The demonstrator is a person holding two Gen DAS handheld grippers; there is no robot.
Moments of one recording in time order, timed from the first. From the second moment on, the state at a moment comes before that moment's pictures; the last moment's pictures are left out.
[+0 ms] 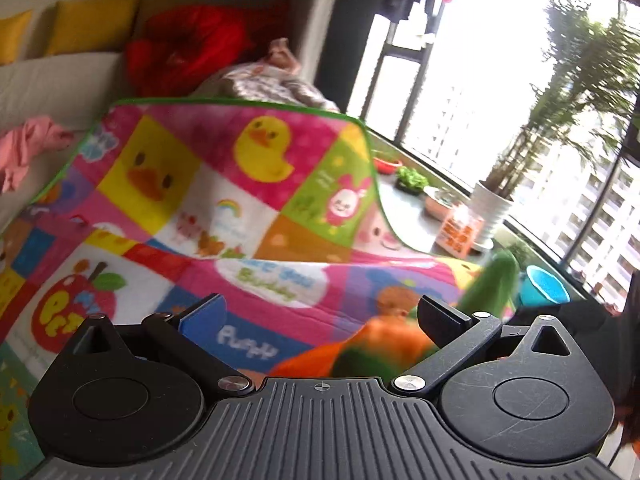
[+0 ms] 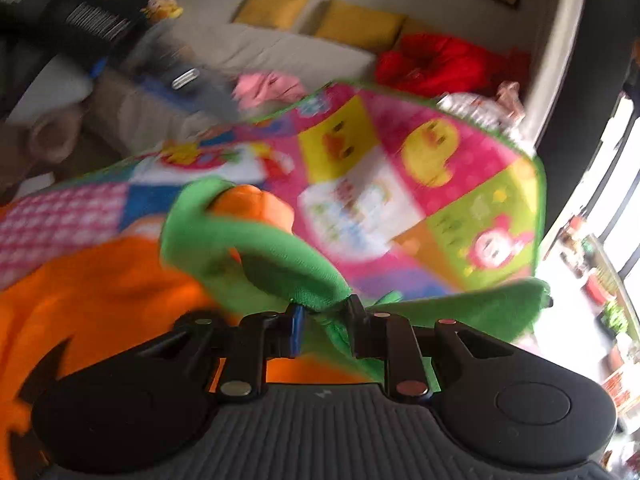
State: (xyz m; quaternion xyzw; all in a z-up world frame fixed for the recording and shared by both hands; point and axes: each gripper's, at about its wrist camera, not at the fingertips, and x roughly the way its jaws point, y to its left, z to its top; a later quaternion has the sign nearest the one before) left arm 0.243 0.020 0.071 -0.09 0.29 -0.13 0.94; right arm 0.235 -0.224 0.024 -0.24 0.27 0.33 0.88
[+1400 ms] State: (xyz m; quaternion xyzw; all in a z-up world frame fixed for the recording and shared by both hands) left arm 0.260 0.059 -0.003 -0.20 0.42 -0.17 0.87; right arm 0.268 -0.348 -0.003 0.09 0.35 0.26 0.90
